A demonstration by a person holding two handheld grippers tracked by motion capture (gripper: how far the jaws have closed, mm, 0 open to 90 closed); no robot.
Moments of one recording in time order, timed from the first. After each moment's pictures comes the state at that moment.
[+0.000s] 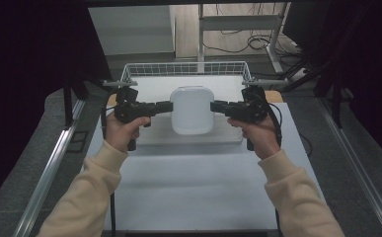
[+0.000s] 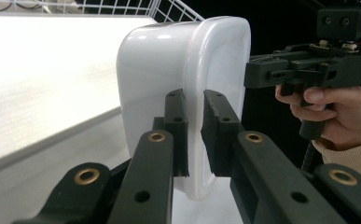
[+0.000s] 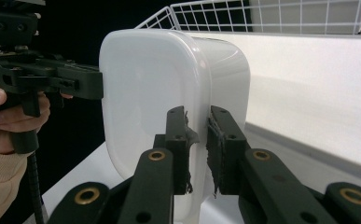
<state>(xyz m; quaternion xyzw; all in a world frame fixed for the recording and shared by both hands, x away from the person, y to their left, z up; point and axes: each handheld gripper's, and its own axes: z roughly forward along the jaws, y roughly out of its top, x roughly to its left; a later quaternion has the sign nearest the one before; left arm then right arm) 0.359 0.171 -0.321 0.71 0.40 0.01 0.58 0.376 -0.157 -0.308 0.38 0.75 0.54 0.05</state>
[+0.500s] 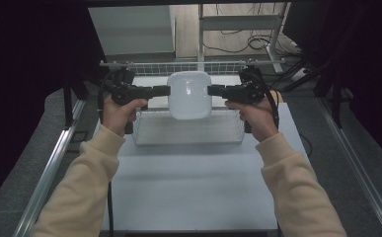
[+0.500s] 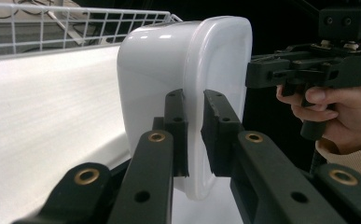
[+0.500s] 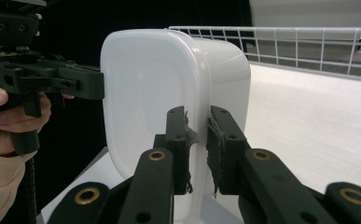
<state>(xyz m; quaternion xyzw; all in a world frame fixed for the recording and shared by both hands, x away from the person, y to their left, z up) 0.391 0.180 -0.296 0.71 0.40 0.01 0.58 0.408 -0.148 -0.282 0.38 0.75 0.54 0.05</state>
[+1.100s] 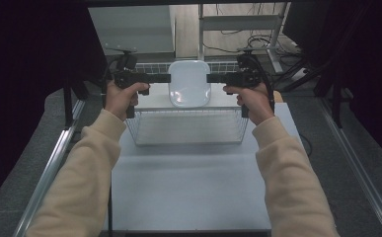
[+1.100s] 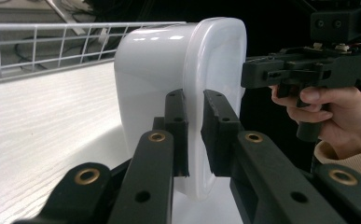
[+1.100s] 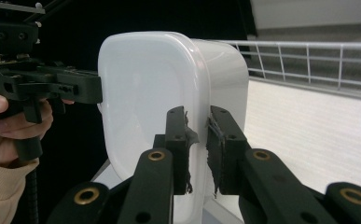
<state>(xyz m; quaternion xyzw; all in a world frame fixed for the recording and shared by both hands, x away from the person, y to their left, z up) 0.434 0.183 -0.292 0.71 0.42 -0.02 0.57 0.456 -0.146 -0.280 0.40 0.74 0.53 0.01</state>
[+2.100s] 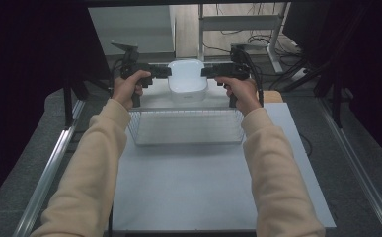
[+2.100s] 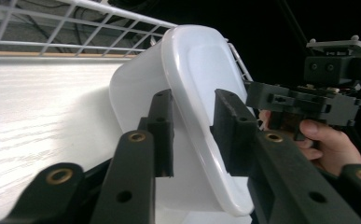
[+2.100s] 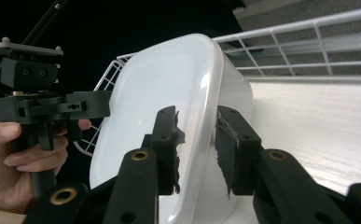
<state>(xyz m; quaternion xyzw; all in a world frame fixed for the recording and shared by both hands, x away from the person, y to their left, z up) 0.500 0.197 -0.325 0.64 0.52 -0.13 0.55 0.510 -0.130 -0.302 0.51 0.69 0.51 -0.07</state>
